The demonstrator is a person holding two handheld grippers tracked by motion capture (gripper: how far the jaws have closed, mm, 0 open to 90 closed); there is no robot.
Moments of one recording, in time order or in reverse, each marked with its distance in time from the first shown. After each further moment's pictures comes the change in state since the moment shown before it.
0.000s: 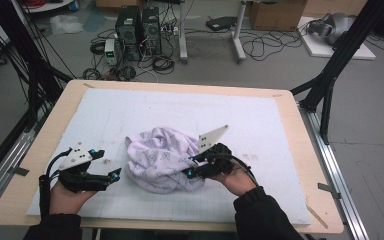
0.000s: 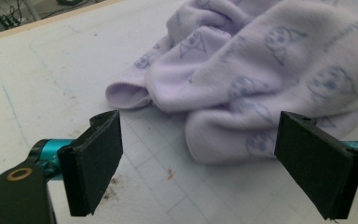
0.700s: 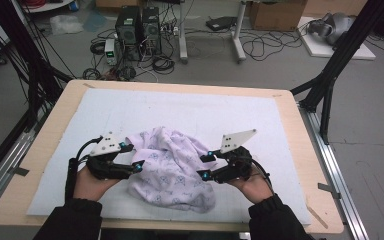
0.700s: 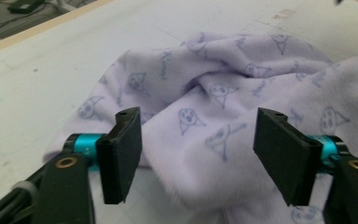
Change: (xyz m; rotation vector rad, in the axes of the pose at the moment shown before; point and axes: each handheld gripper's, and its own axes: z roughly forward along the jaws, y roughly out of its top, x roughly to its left) left arm -0.018 0.039 0.047 0.040 -0.125 0.090; right arm 0.005 -0.030 -0.035 -0.109 -0.112 0.106
